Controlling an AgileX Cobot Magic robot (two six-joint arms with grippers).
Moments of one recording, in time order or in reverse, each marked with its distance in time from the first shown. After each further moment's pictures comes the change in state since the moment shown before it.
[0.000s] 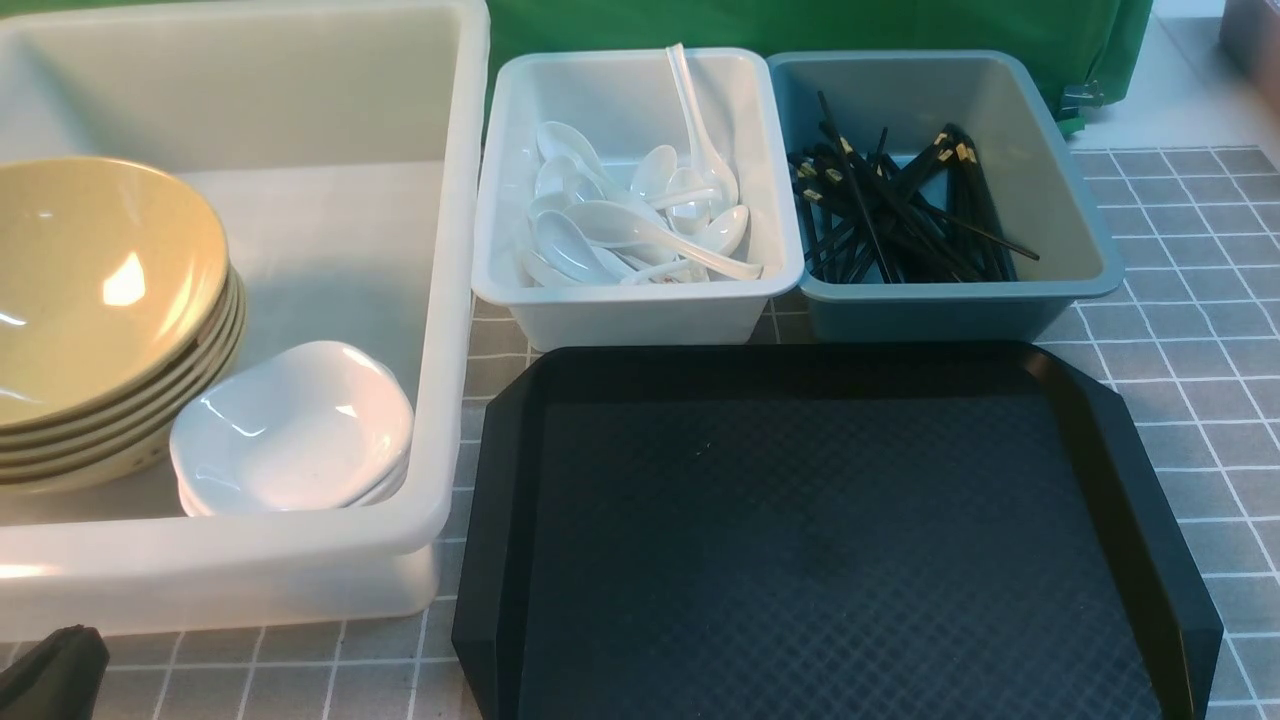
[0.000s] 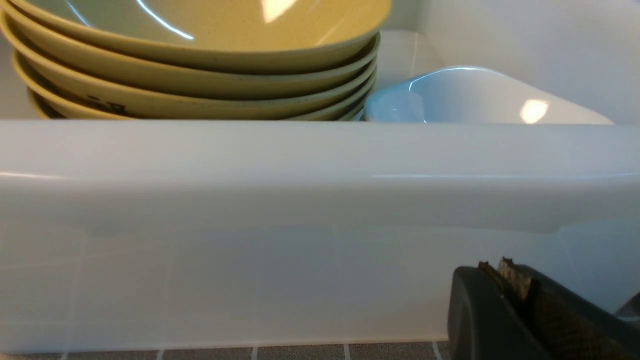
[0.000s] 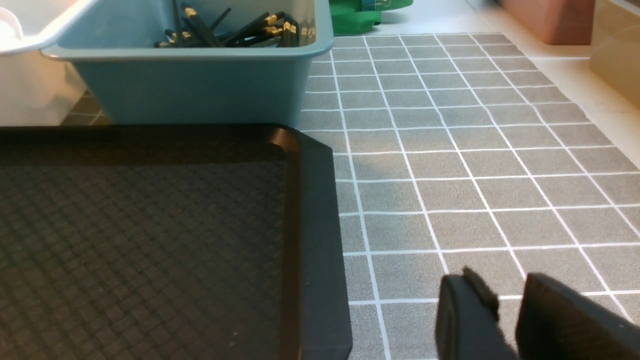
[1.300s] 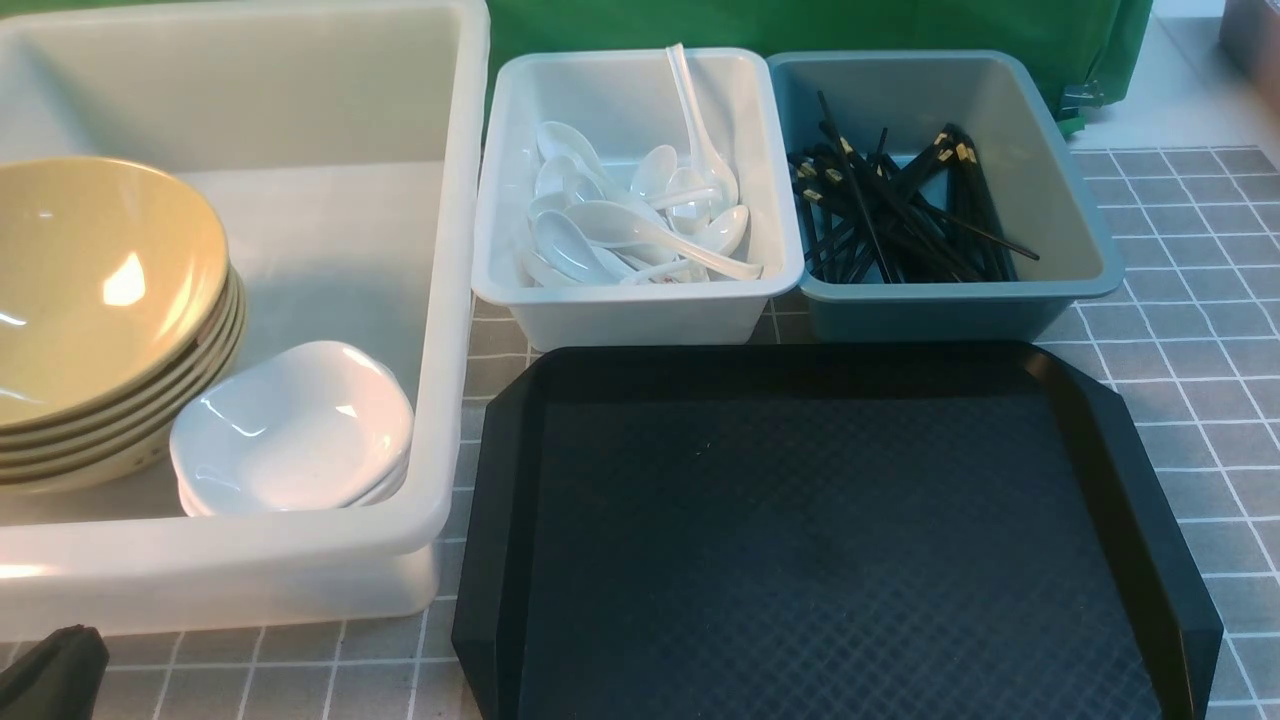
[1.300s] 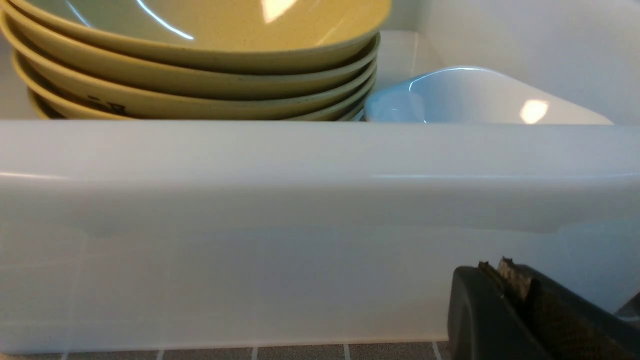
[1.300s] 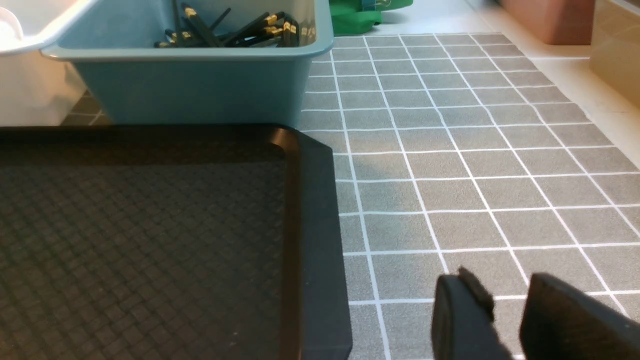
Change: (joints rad) right arm 0.000 0.000 0.000 0.000 0.000 0.000; left arm 0.000 0.000 0.000 0.000 -0.001 0.000
